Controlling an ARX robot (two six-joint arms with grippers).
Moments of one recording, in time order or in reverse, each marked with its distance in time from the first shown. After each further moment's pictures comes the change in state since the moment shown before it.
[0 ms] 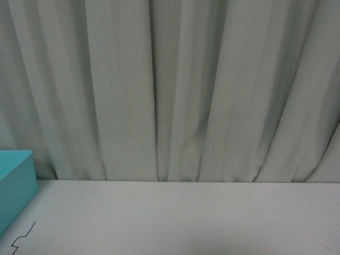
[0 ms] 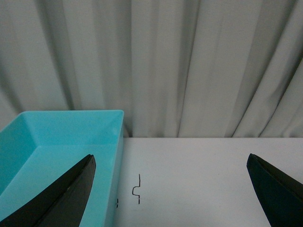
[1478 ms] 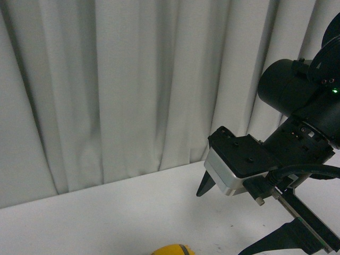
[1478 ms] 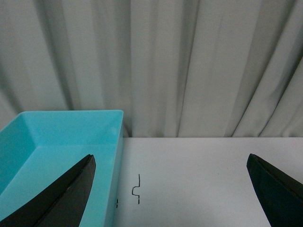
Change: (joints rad) left arm 0.000 0.000 0.000 0.000 0.000 0.000; right arm 0.024 1.525 1.004 -1.067 -0.627 -1.676
